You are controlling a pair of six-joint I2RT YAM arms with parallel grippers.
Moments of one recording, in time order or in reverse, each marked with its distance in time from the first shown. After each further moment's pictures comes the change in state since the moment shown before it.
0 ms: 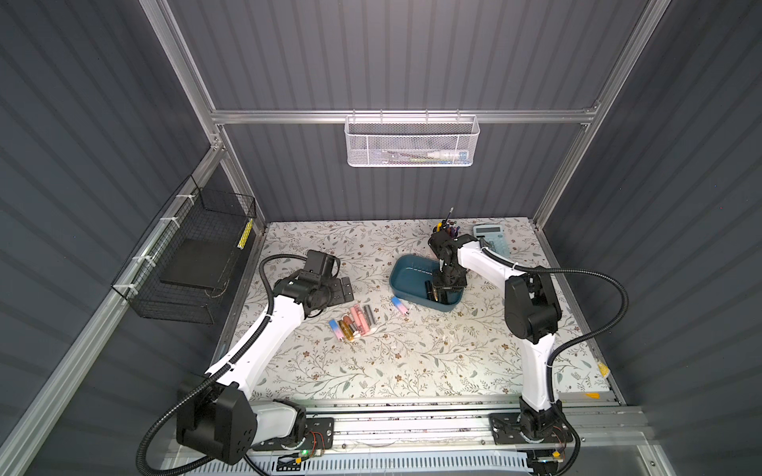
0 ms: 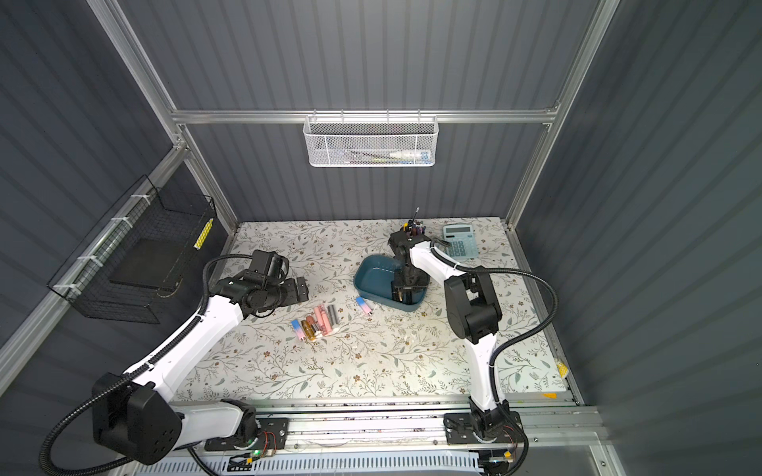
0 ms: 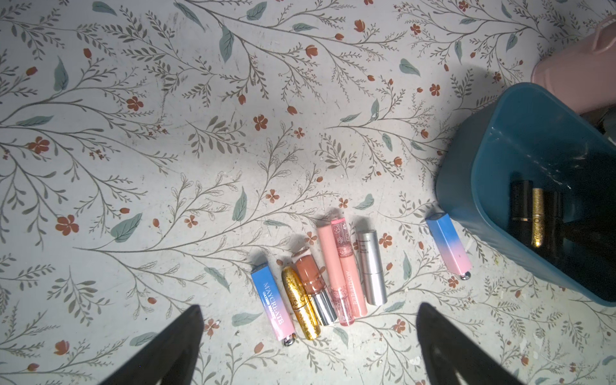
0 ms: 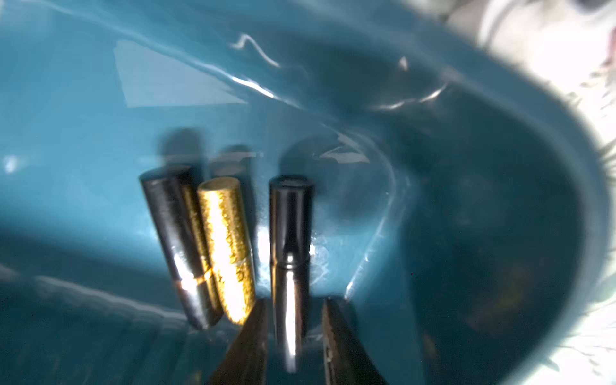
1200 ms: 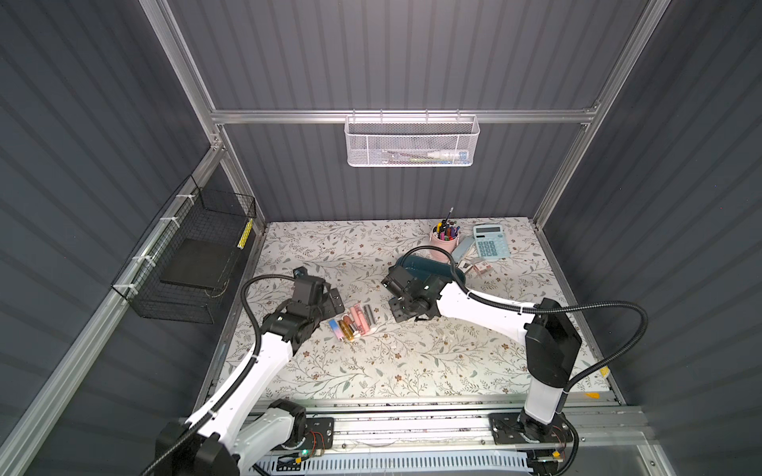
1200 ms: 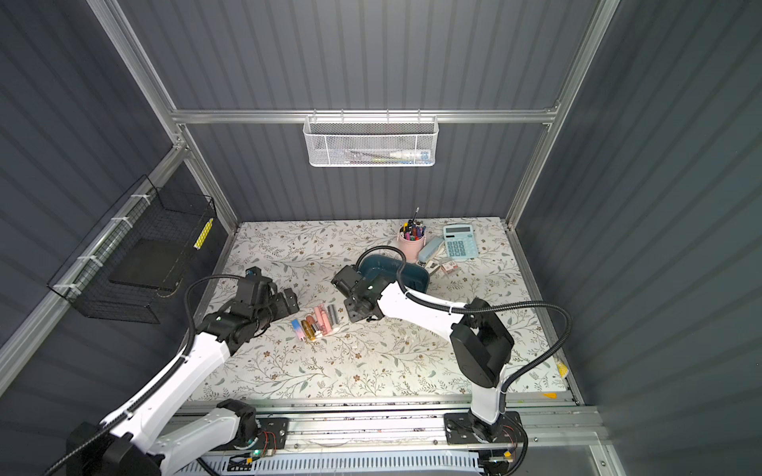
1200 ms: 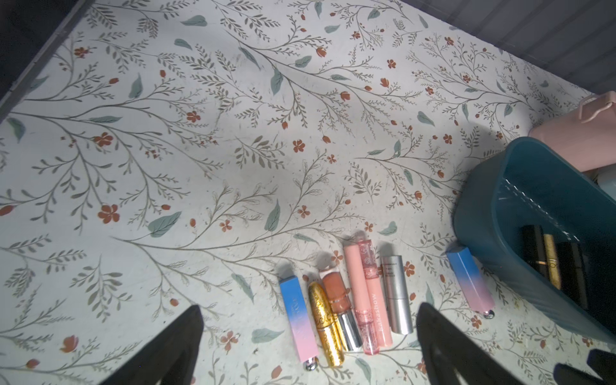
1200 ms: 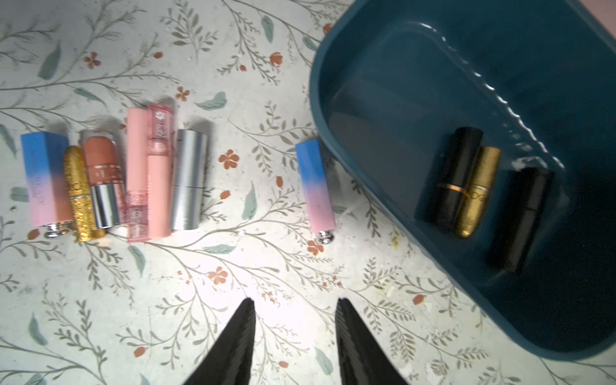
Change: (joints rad) left arm -0.001 -0.307 -0.328 0.214 -0.148 -0.068; right arm 0.485 -0.271 -0.255 0.324 0.170 0.012
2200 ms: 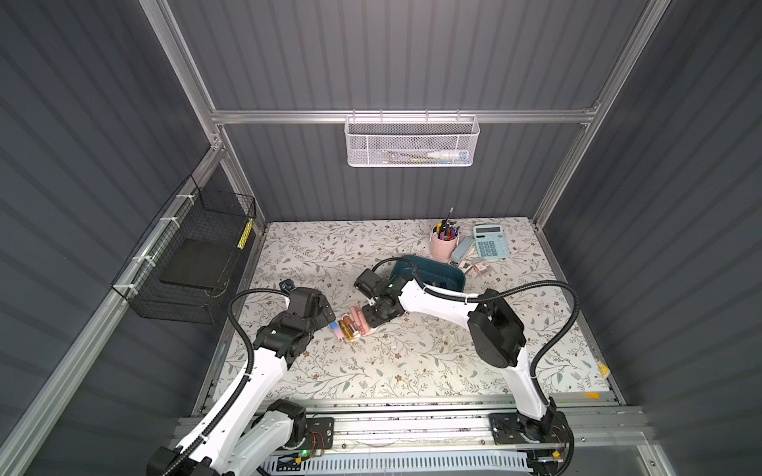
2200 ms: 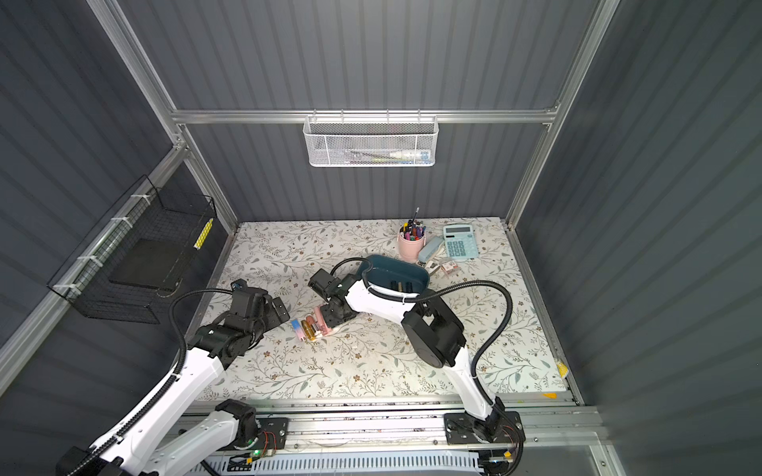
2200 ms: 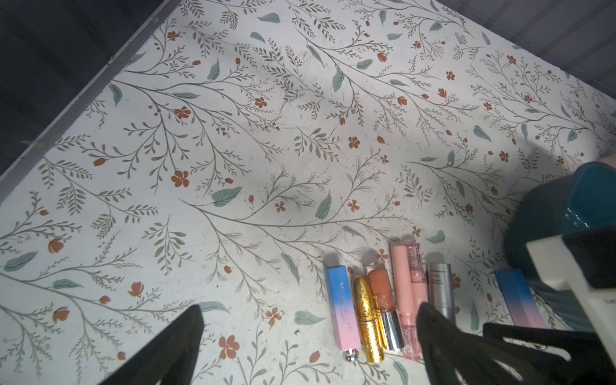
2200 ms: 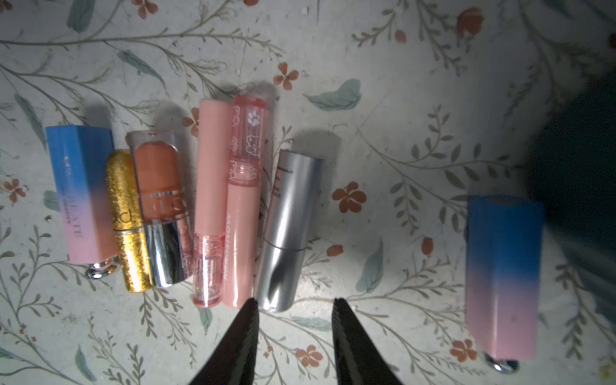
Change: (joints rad) left arm 0.000 -0.085 -0.035 -0.097 -0.124 -0.100; right arm 0.027 0.354 0.314 -0.054 -0.223 -0.036
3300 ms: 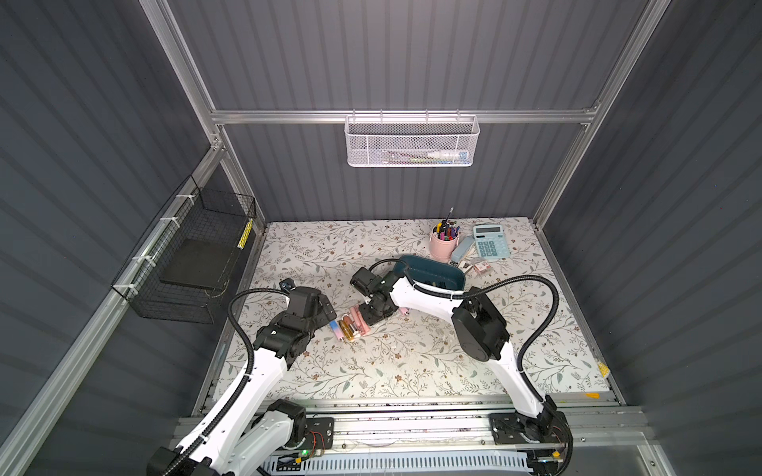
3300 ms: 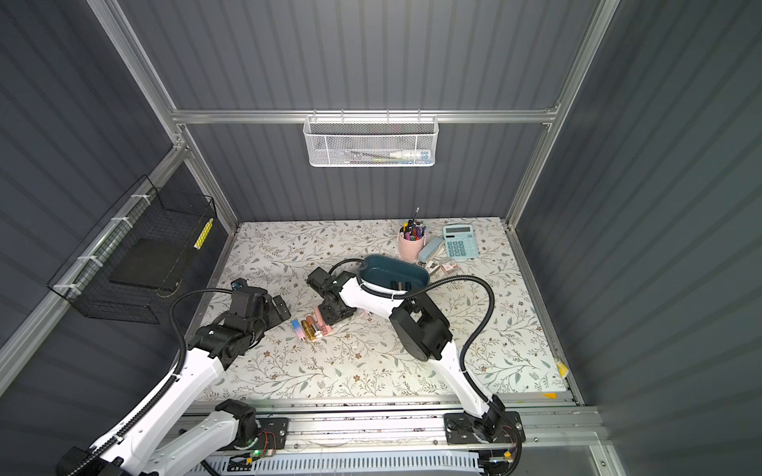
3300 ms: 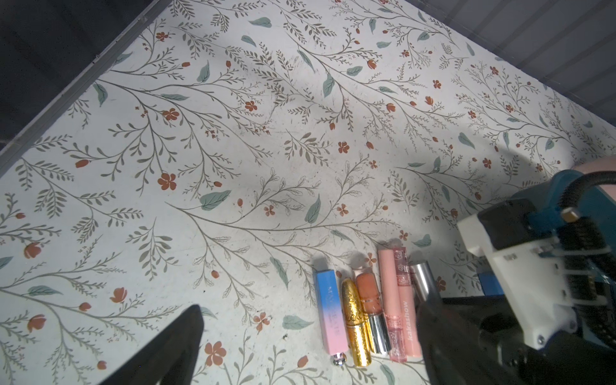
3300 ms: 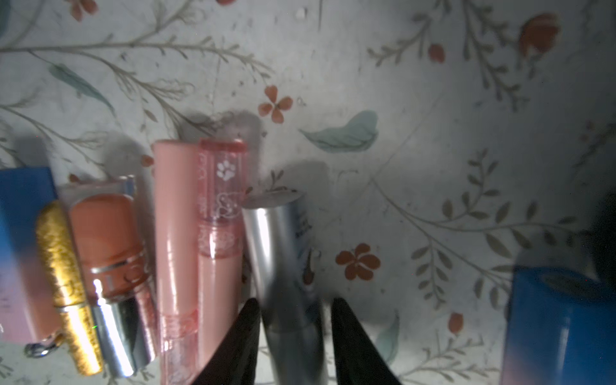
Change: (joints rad) left arm 0.000 0.010 -0.011 0.045 0.023 -0.008; right arm -0.027 0.148 0.158 -0.060 -0.023 -0.023
